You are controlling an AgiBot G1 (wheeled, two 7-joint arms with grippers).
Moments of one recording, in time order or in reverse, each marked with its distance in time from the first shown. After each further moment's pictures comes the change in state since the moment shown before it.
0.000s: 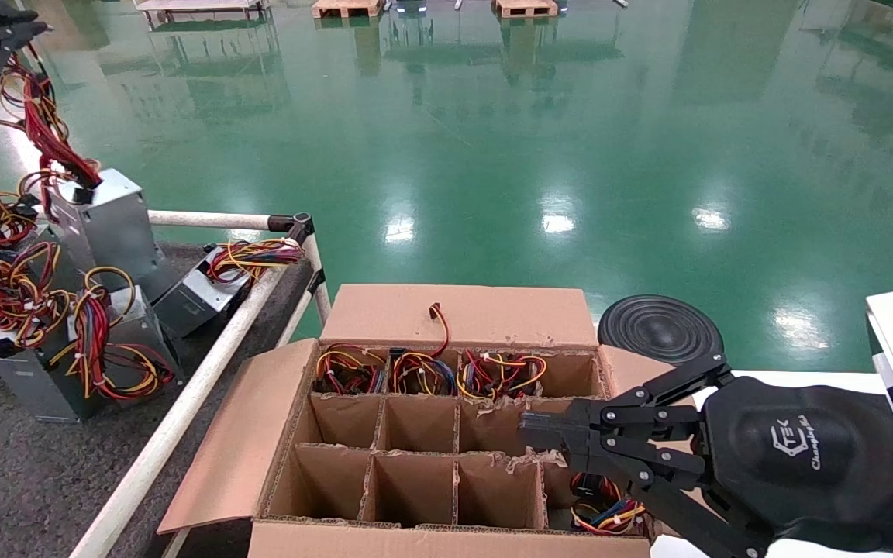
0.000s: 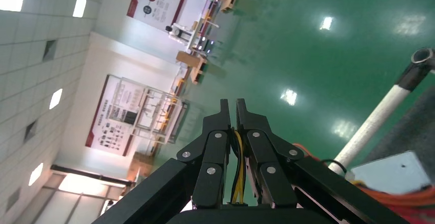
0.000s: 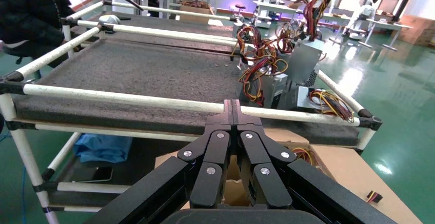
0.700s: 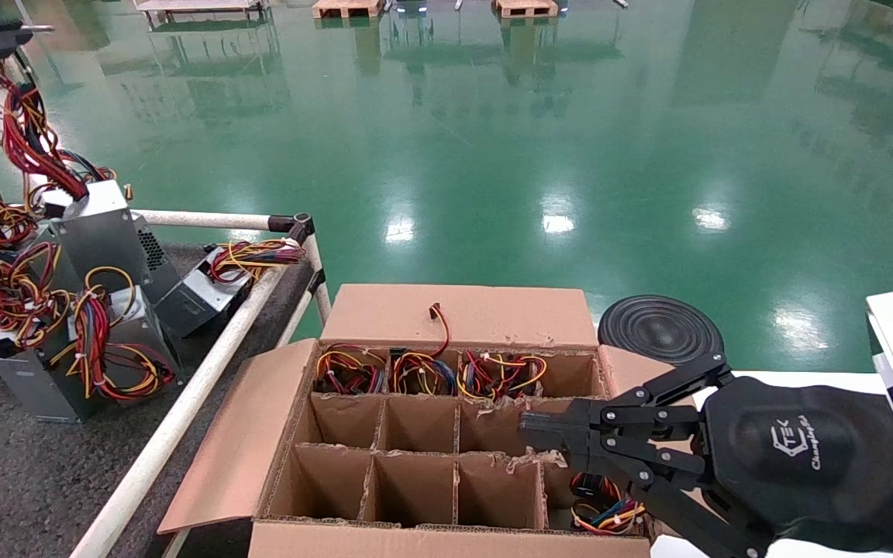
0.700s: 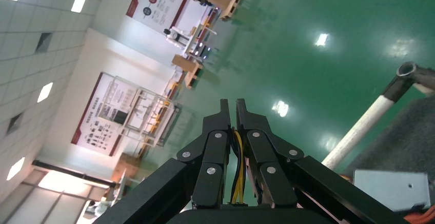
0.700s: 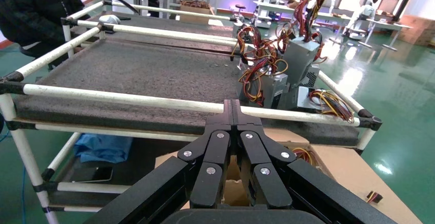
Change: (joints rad) left arm 0.048 -0.066 -0.039 -0.032 -0.037 0.046 -0.035; right arm 0.000 0.000 0.000 0.000 0.000 0.000 0.000
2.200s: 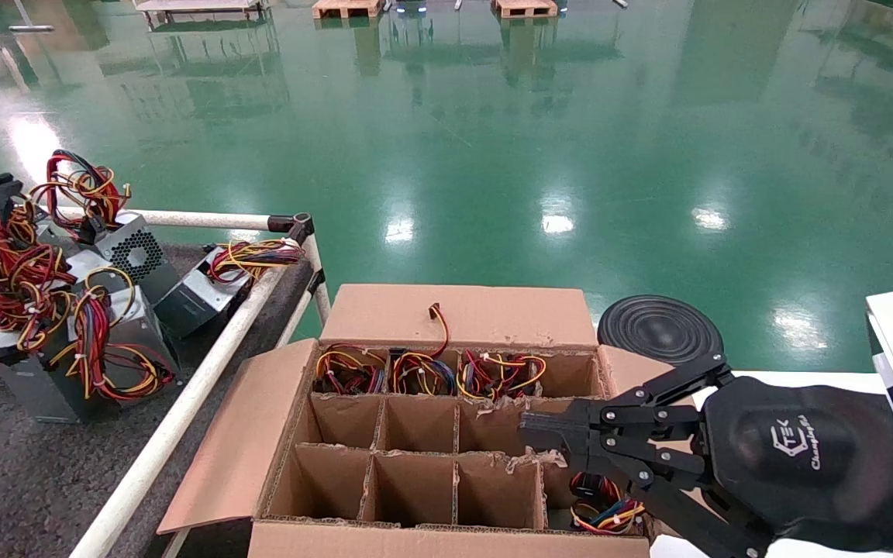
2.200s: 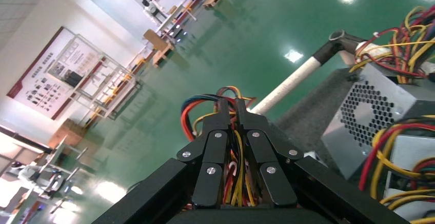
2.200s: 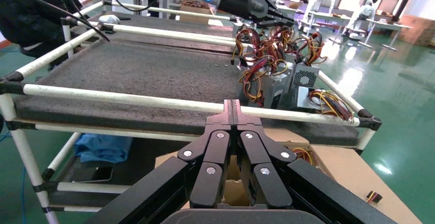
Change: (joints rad) left arm 0.364 -0.160 -0.176 -0.022 -0.179 0.117 0.004; right arm 0.000 0.000 0.000 0.000 0.000 0.000 0.000
